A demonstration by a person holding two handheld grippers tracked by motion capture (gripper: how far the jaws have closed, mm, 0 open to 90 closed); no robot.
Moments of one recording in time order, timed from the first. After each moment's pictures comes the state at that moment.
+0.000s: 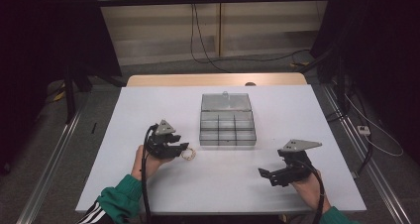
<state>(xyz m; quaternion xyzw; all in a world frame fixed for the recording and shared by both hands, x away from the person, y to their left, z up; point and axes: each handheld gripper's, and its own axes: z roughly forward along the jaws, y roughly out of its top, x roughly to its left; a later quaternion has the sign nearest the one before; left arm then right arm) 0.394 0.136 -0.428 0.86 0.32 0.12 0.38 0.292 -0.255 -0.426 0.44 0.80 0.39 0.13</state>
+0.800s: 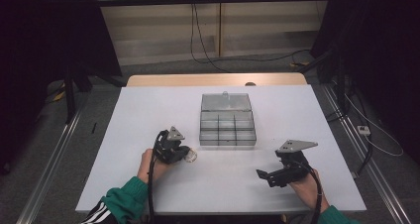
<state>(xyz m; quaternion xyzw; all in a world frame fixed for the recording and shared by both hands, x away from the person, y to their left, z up) 0.391 0.121 -0.447 0.88 0.30 0.12 0.33 0.293 -0.249 -0.428 0.43 0.81 0.38 0.13</state>
